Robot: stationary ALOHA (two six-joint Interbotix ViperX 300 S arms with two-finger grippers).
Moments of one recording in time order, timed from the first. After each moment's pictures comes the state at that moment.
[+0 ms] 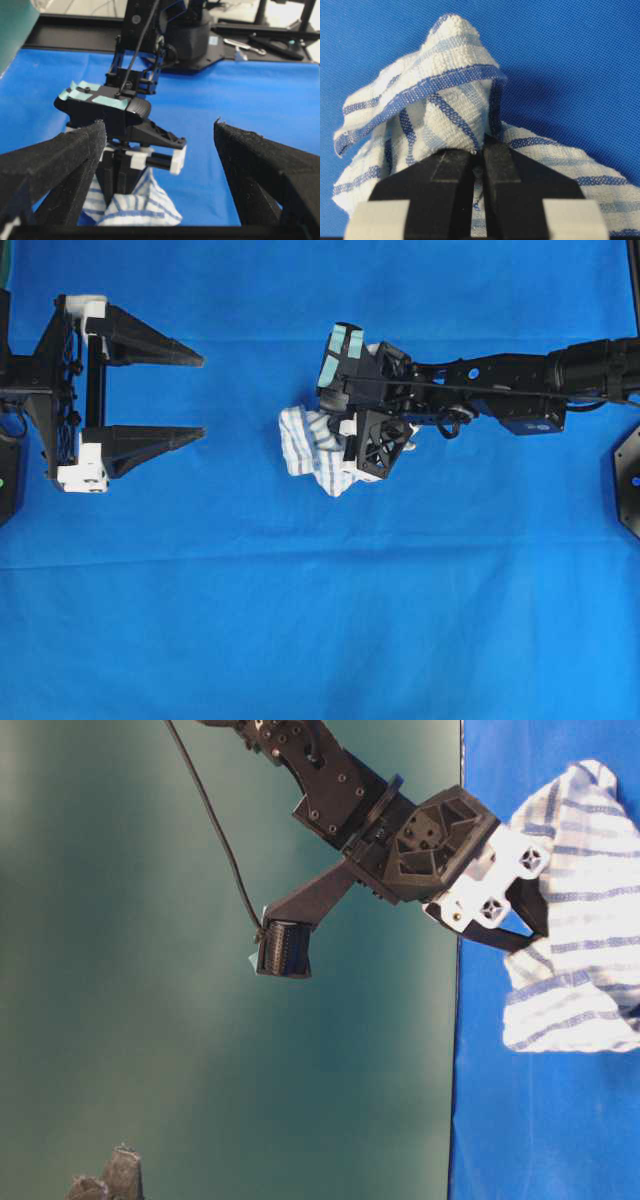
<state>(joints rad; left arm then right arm) 0.04 -0.65 0.95 -0.02 -0.31 0.00 -0.18 0.18 0.55 0.07 0.13 -0.01</state>
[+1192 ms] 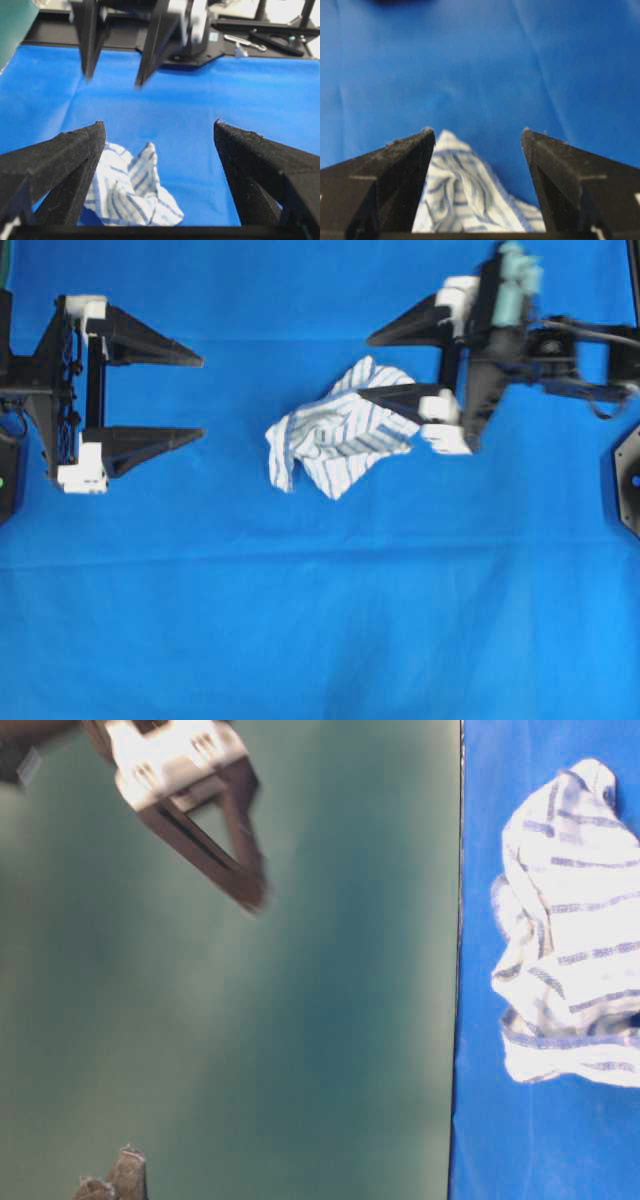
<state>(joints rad) 0.04 -0.65 0.95 -0.02 -0.30 0.00 -0.17 -0.39 0.77 0.06 -0.09 0.00</state>
